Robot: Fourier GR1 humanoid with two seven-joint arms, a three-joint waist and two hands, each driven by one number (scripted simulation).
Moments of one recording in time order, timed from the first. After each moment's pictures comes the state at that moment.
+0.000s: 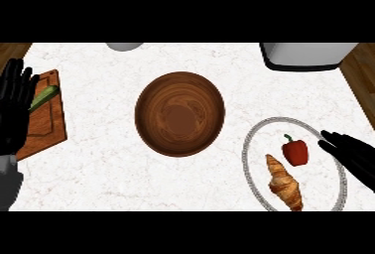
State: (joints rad) left arm -0.20 0.49 0.04 -1.50 0.35 0.21 -0.06; right arm 0.21 -0.96 0.12 -2.23 0.28 0.20 0.16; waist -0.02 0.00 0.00
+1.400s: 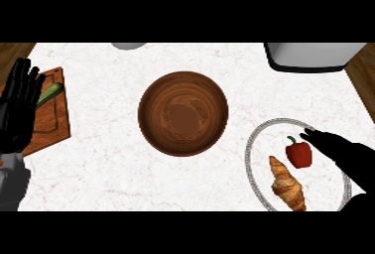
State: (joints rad) left arm -0.22 0.41 0.11 -1.49 0.25 0.12 -0.05; right arm 0.03 -0.72 0.18 -1.78 0.63 0.46 0.07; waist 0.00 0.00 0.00
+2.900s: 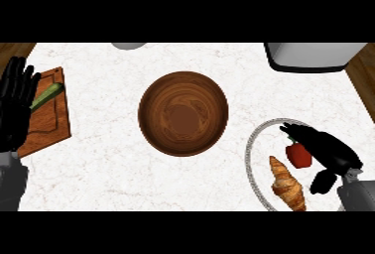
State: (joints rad) left arm -0.24 0.34 0.21 -1.49 0.18 0.03 -0.02; right arm -0.16 -0.46 0.13 -1.31 0.97 0.37 -0.20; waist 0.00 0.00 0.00
